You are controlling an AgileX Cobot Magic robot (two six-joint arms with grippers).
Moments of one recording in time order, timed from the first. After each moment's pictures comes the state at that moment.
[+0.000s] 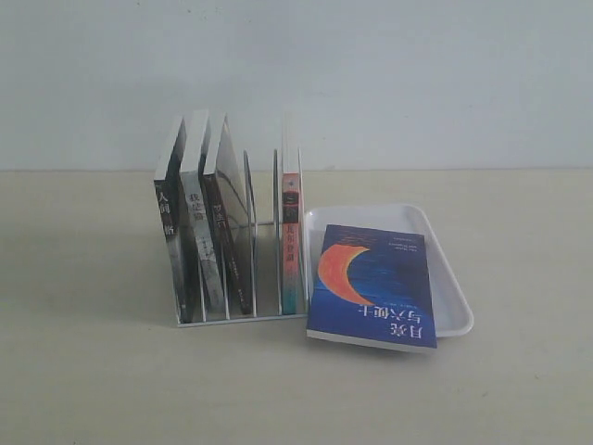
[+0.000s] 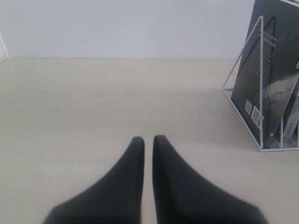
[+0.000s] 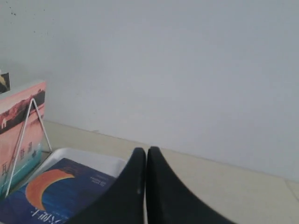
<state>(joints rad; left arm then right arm) 0.02 0.00 0.00 0.07 0.31 -0.08 0.24 0.14 -0.25 -0.21 0.18 0.04</state>
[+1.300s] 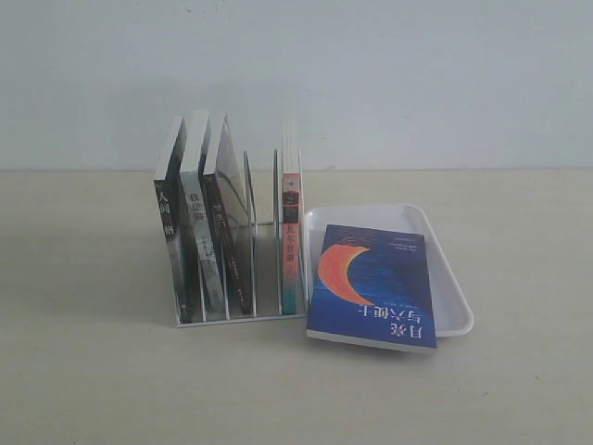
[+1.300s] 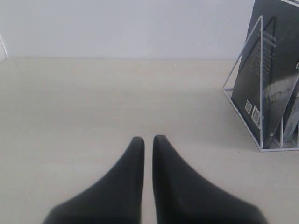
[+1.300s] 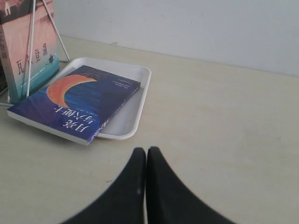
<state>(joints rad) 0.02 0.00 0.00 0.07 0.31 -0.08 0.23 0.00 0.00 -0.03 0.33 -0.04</state>
